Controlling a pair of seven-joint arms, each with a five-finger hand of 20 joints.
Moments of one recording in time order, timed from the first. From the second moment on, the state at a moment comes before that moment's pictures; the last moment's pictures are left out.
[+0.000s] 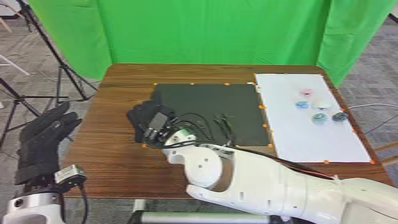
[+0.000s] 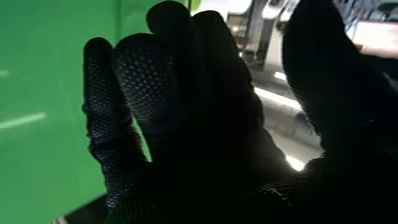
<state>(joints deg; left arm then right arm) 137.4 -49.4 -98.2 -125.4 44.0 31.2 32.0 -47.0 -71.4 10.5 -95.8 -145.2 3.4 28.7</state>
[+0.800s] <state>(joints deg) 143.8 -49.8 -99.9 -127.7 42.8 33.9 34.1 -54.4 -68.6 30.6 -104.3 -142.6 -12.5 19.7</state>
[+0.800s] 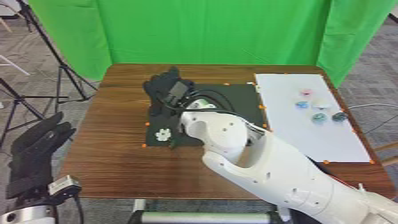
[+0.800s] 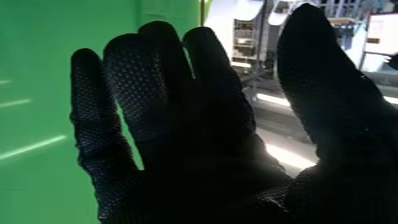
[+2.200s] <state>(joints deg) 143.8 -46.4 -96.4 -128.2 38.9 36.1 37.5 -65.5 -45.9 50.9 -101.1 -129.4 -12.6 34.1</state>
